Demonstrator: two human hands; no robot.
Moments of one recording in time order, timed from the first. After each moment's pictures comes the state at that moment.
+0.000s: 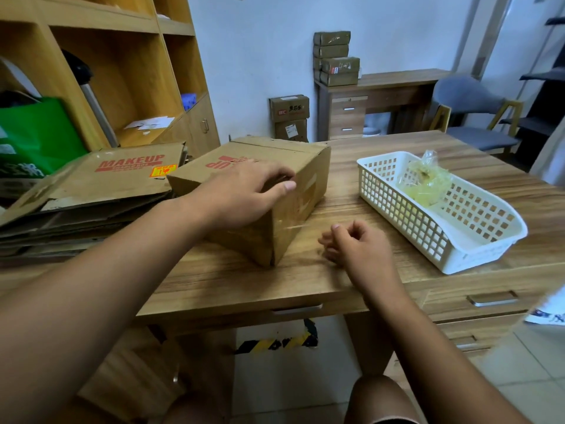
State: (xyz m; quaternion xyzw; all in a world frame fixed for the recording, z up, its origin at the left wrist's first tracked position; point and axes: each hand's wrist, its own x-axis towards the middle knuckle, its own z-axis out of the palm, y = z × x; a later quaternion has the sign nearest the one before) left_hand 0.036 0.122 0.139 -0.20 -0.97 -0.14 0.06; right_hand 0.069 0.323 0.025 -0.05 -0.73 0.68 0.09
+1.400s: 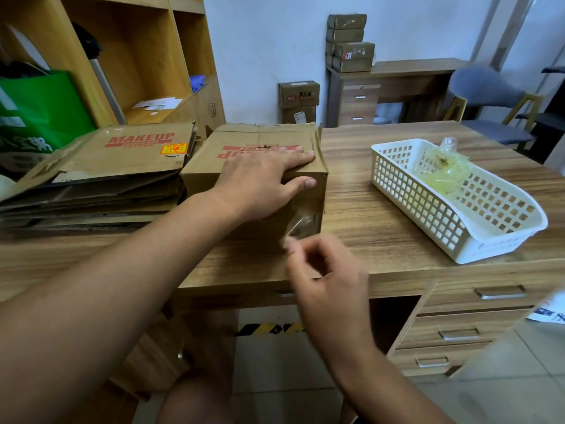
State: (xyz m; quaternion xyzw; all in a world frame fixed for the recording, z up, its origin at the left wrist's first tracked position) left_hand 0.038 0.133 0.116 -0.16 -0.97 -0.06 0.16; right_hand 0.150 0.256 0.020 0.17 -0.76 0.55 0.30
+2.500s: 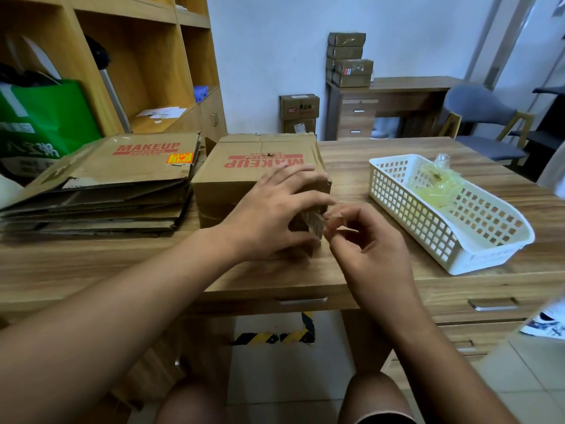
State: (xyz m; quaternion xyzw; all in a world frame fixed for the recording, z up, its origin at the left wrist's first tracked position) left_hand 0.057 0.127 0.091 -0.38 -0.89 -0.06 0.23; right_hand 0.121 0.312 0.055 0.19 -0.75 0.58 0.23
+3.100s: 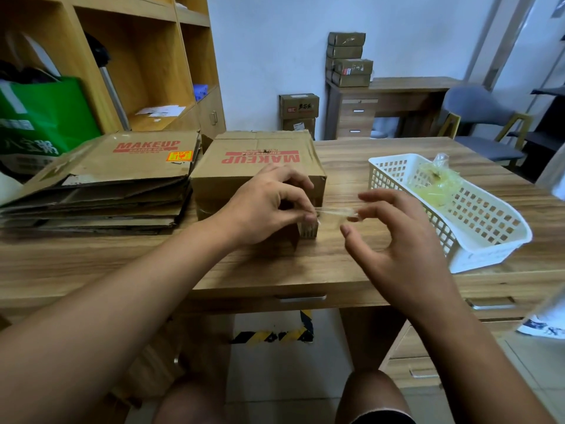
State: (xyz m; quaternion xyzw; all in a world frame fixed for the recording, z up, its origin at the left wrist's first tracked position) left_hand 0.052 0.119 0.096 -0.33 -0.90 -0.25 0.17; right_hand 0.122 0.344 0.067 0.16 -0.87 0.35 0.31
